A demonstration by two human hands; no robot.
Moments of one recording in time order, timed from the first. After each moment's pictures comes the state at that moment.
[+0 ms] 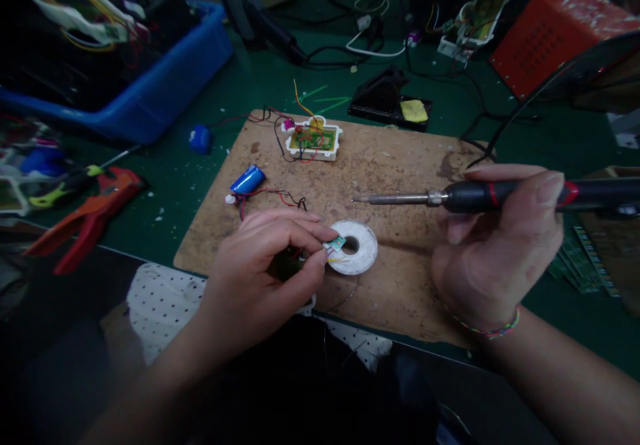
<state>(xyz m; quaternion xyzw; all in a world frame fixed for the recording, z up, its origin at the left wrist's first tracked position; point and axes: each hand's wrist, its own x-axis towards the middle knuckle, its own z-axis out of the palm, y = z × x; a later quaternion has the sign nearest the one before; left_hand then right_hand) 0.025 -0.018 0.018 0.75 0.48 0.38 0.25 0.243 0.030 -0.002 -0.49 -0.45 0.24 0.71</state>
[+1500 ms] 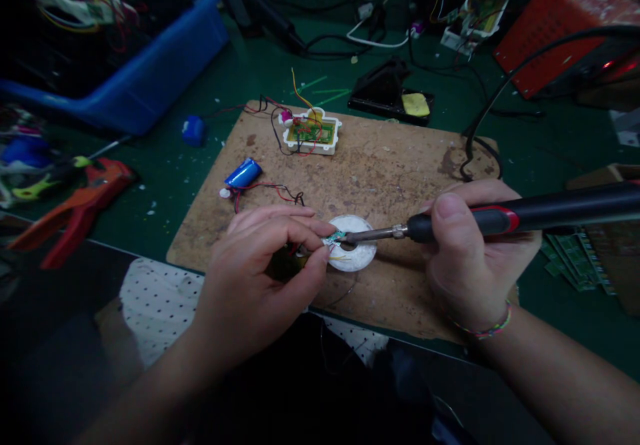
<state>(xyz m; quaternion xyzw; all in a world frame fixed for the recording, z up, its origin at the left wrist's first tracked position) 0.034 -0.024 0.021 0.73 0.54 0.37 0.22 0.245 0.029 -0.015 -0.44 -0.55 0.16 0.70</state>
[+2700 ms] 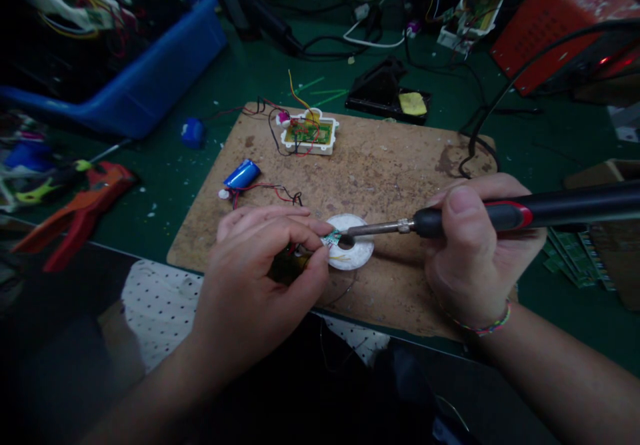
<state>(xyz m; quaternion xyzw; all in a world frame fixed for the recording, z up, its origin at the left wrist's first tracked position) 0.040 -0.027 0.026 0.73 0.56 0.35 0.18 0.240 0.021 -0.004 -0.43 -0.52 0.21 0.71</state>
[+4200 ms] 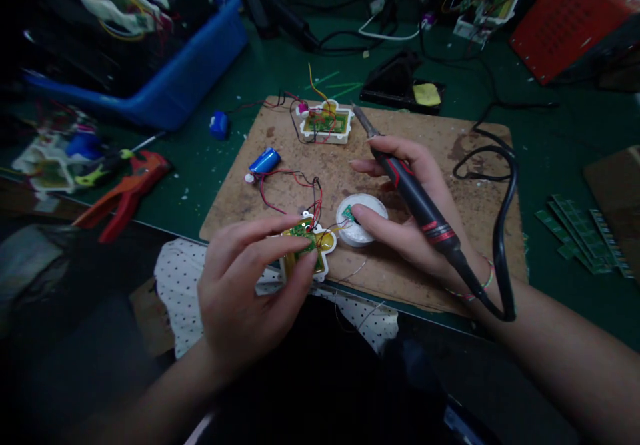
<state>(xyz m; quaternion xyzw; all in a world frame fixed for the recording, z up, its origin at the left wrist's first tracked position) 0.018 -0.069 0.011 0.73 0.52 0.43 0.03 0.233 0.021 -0.011 -0.39 -0.69 0.40 0.46</state>
